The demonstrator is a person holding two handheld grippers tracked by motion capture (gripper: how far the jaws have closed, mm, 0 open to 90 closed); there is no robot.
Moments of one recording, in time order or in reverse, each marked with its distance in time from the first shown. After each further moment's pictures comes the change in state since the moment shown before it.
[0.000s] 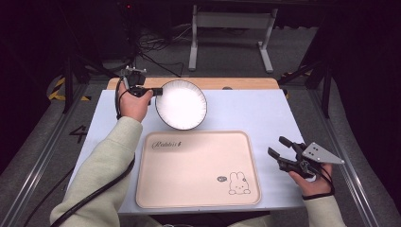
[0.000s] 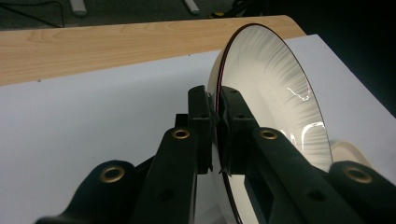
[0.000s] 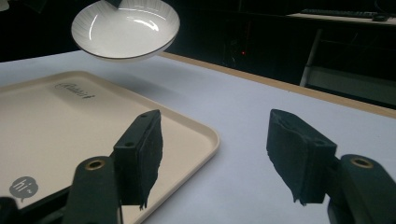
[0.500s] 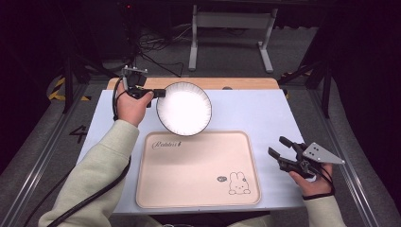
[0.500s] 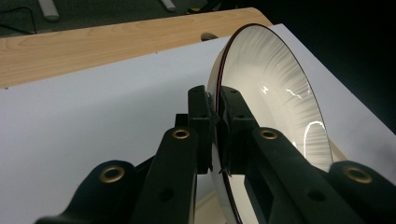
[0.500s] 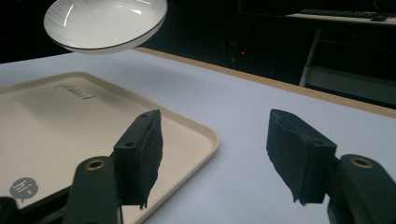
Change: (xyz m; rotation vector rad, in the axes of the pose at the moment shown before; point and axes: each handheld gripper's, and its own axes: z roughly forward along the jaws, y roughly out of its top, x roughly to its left) left arm -0.024 0.000 -0.021 0.020 -0.075 0.078; right arm 0.000 0.000 -0.001 -0.002 -0.004 0.002
